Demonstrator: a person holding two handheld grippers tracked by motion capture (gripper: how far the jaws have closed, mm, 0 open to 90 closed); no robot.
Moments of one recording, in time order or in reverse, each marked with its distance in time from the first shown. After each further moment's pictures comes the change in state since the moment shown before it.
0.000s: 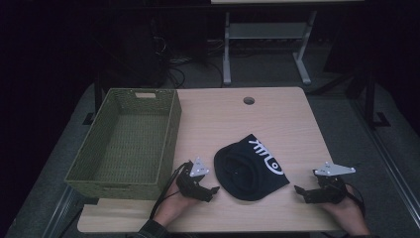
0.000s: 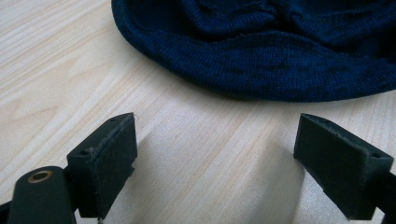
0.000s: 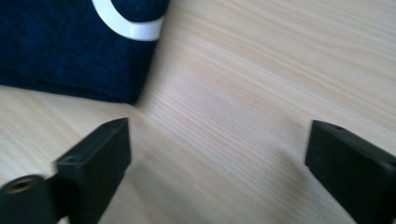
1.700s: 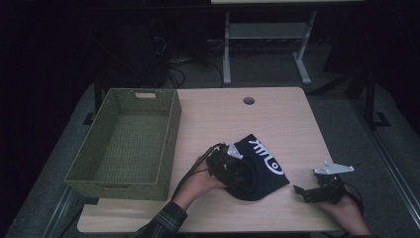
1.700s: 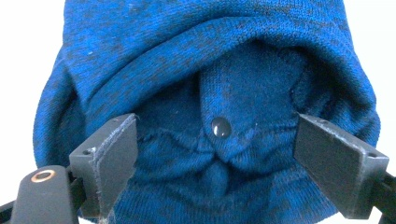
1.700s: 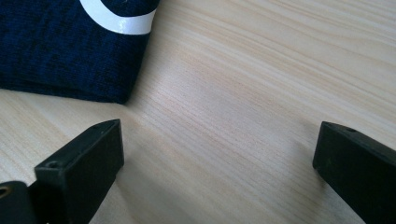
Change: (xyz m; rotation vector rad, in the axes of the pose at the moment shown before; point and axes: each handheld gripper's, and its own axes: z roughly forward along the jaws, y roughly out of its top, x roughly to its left) left arm -0.020 0.097 0.039 0.197 -0.133 0.144; right arm -0.003 -0.001 0.005 0.007 0.008 0.027
